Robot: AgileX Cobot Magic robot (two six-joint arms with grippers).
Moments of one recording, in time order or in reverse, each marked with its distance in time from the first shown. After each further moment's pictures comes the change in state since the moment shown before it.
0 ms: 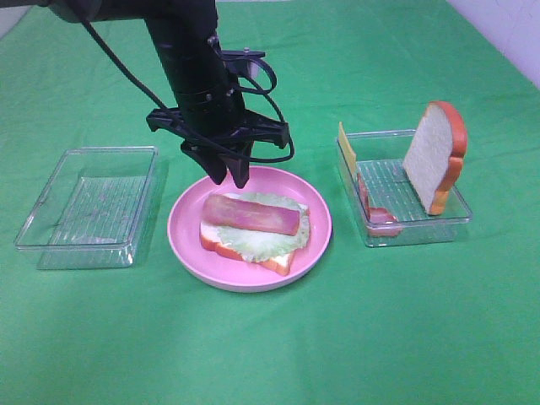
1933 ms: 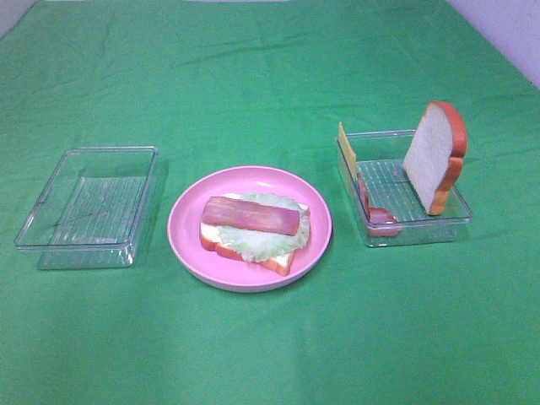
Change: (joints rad) left arm 0.000 -1.186 0.806 0.199 0.084 -0.044; right arm 0.000 0.000 0.000 0.000 0.000 0.000
